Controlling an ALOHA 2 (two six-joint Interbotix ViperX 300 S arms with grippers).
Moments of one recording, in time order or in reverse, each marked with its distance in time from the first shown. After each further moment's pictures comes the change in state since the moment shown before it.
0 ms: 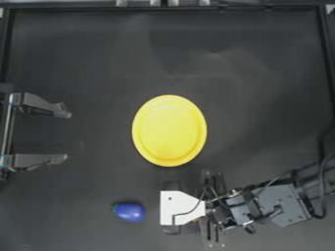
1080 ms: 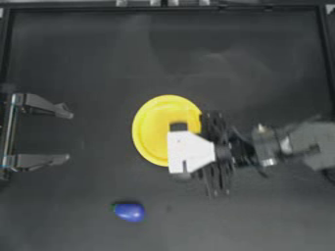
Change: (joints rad) left arm 0.000 0.017 -0.003 -0.002 0.000 -0.003; right arm -0.265 -0.261 -0.009 -0.031 0.035 -0.339
